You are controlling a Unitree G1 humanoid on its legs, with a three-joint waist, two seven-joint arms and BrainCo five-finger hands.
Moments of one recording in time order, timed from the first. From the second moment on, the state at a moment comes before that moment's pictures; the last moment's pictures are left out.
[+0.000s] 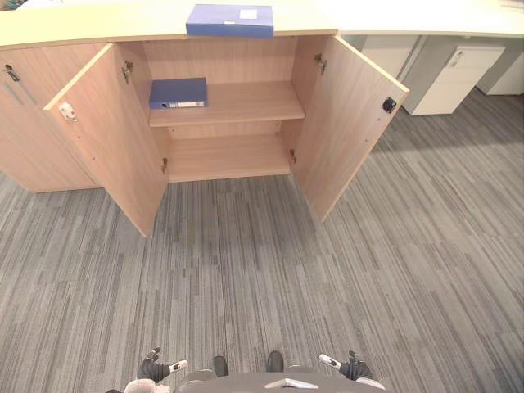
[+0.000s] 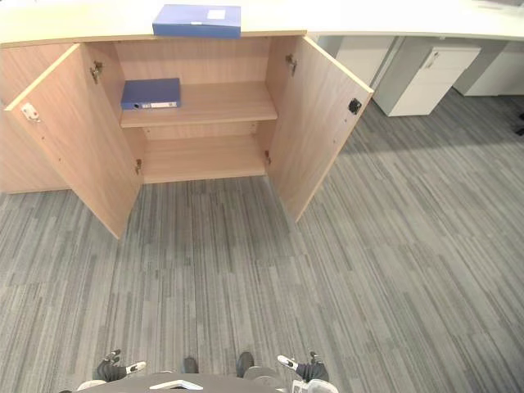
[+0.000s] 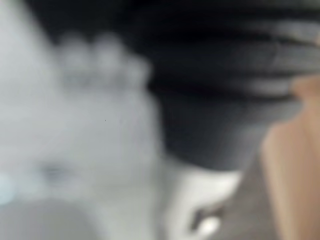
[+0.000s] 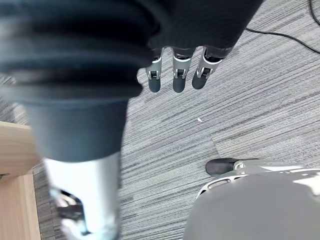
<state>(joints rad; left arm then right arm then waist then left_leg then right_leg) 0.15 0.16 -0.05 1.04 -0.11 -0.11 0.10 0.14 -0.10 -0.10 1.00 0.17 -0.11 -0.12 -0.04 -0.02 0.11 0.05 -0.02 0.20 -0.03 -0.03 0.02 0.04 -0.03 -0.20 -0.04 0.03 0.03</state>
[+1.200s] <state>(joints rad) 0.07 0.11 -0.08 1.01 -0.10 -0.14 0.12 0.01 -0.05 -0.08 0.97 0.15 -0.11 -0.11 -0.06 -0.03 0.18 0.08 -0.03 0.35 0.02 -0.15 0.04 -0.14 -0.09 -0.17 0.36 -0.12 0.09</state>
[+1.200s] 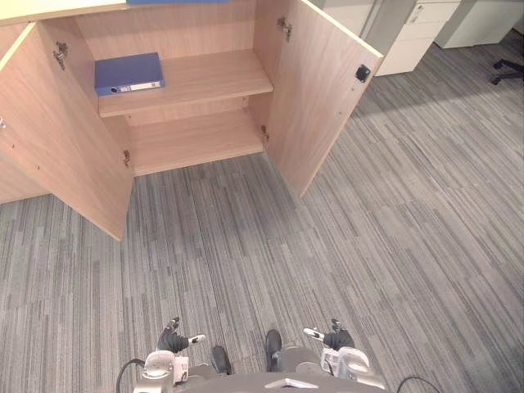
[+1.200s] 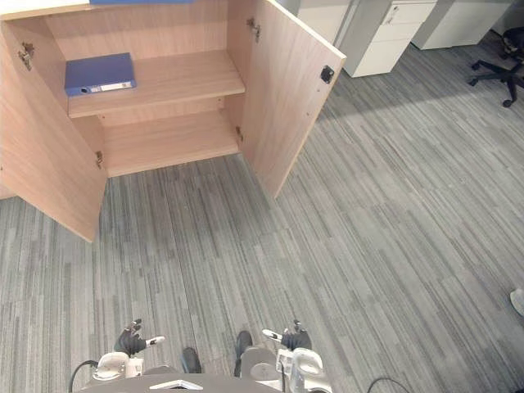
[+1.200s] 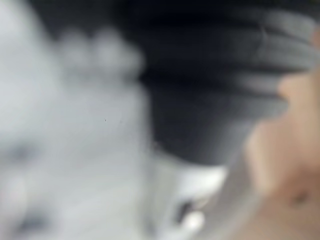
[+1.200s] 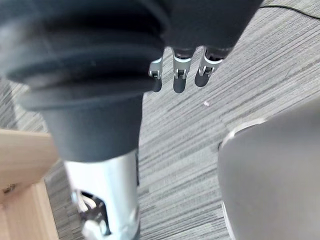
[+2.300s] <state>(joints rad) 0.01 0.08 0.00 1.00 -0.07 -0.17 0.10 0.02 -0.03 -0.12 0.93 0.16 -0.12 -0.11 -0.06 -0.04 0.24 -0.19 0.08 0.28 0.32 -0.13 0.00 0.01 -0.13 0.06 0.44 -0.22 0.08</state>
